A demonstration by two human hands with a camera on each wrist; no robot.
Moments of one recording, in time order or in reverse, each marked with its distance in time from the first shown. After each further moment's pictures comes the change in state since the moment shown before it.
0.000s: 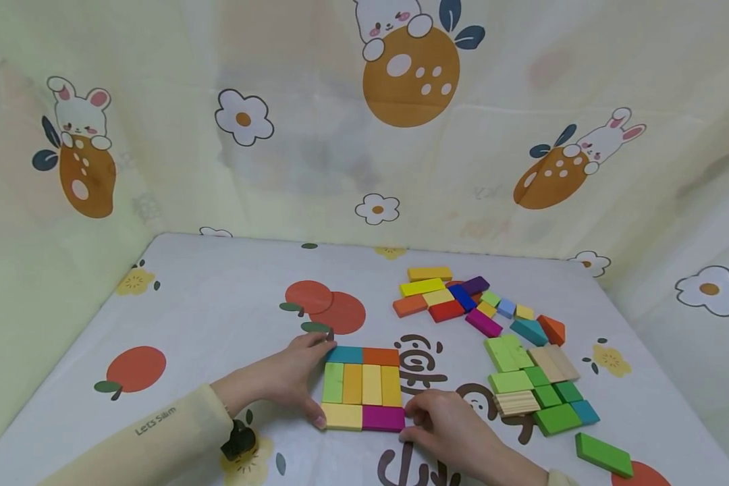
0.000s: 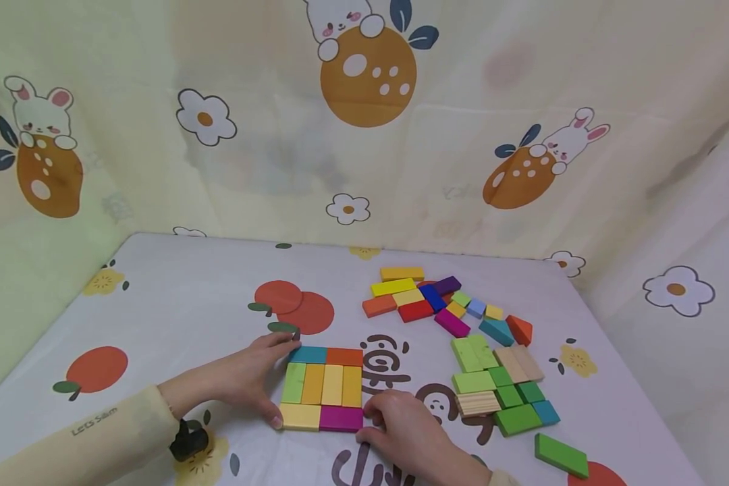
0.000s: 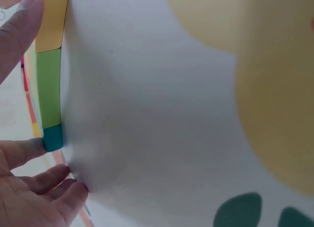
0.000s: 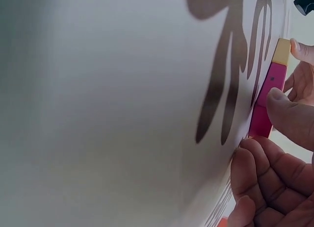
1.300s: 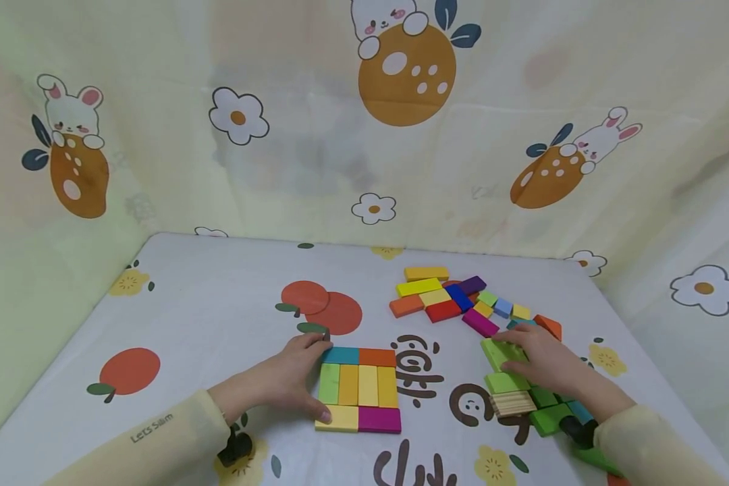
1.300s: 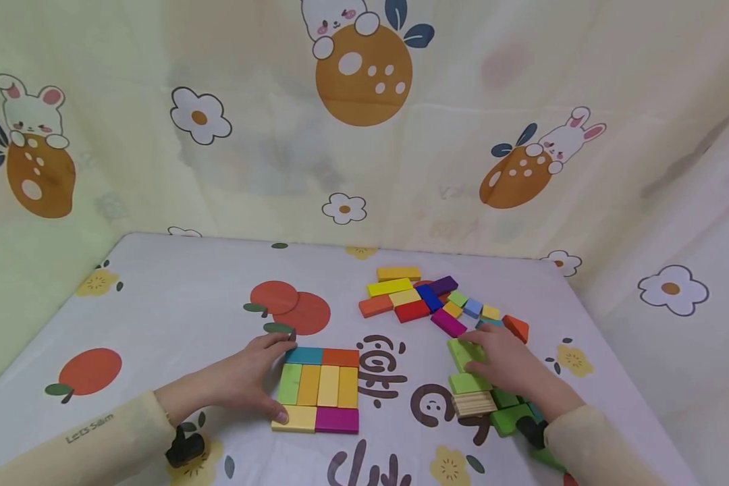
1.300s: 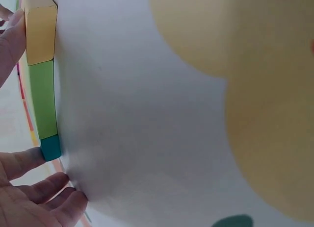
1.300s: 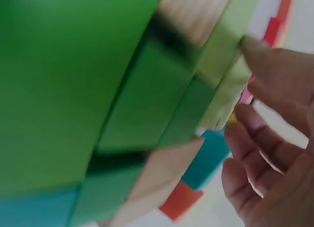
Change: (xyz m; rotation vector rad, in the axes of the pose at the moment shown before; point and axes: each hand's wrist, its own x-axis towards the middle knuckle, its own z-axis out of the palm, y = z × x) left_hand 0.001 0.003 0.006 -0.017 0.055 -0.017; right_hand 0.009 0.136 -0.115 -0.288 0.124 -0.063
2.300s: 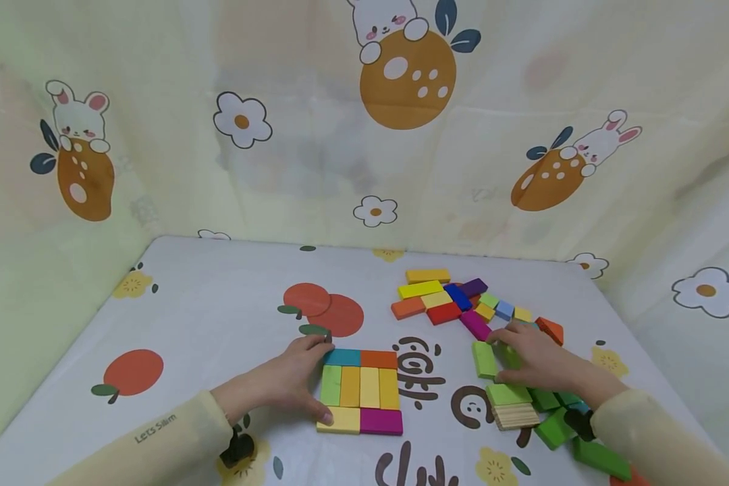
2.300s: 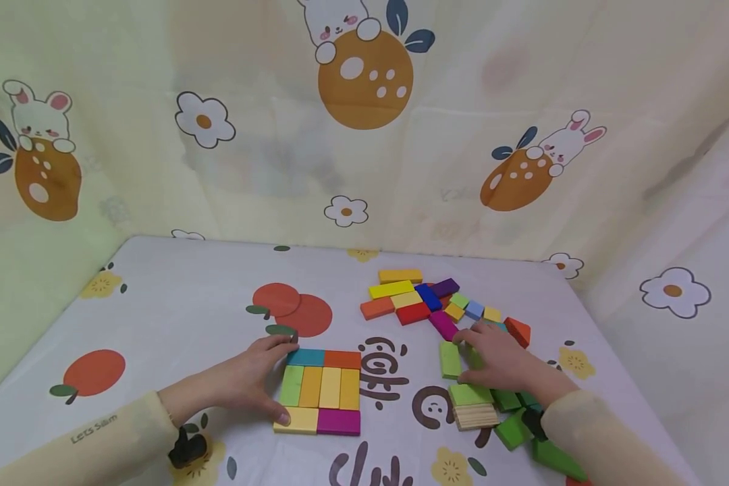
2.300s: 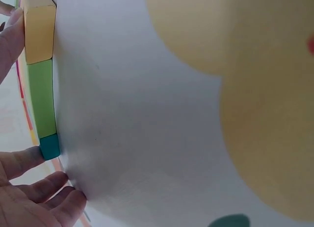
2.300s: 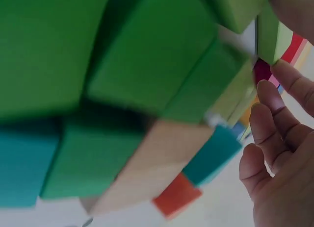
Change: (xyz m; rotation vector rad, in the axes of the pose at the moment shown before) left_hand 0.000 -0.001 0.000 0.005 0.001 0.001; right_hand 0.012 0.006 0.005 -0.070 -0.042 -0.092
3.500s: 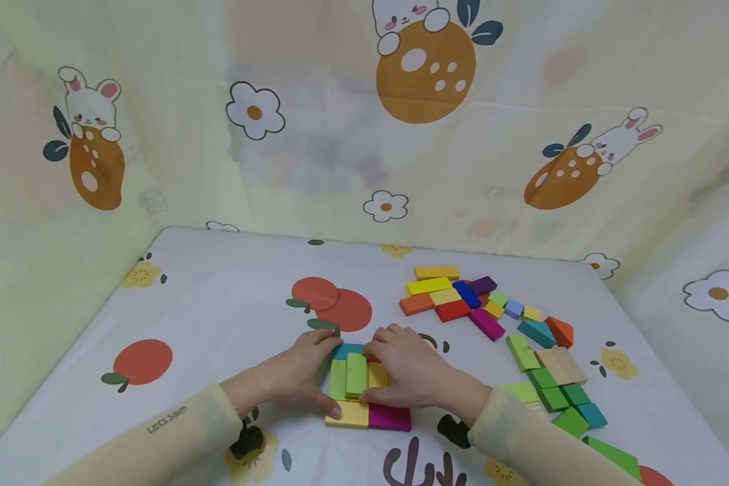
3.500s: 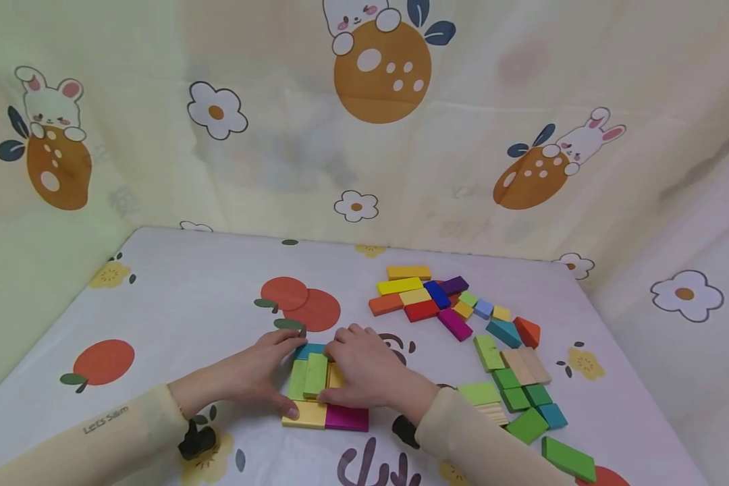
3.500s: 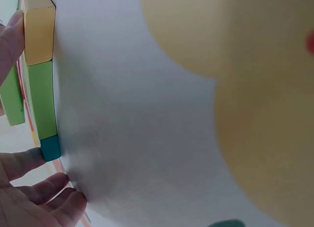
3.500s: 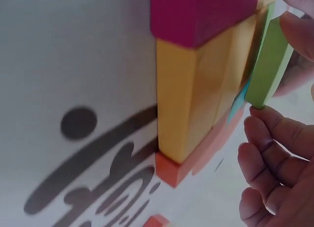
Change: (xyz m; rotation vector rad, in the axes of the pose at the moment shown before) left_hand -0.003 -0.007 -0.002 -0.005 0.005 0.057; right_hand 0.072 -0.199 0.023 -0.046 -0.028 -0.271
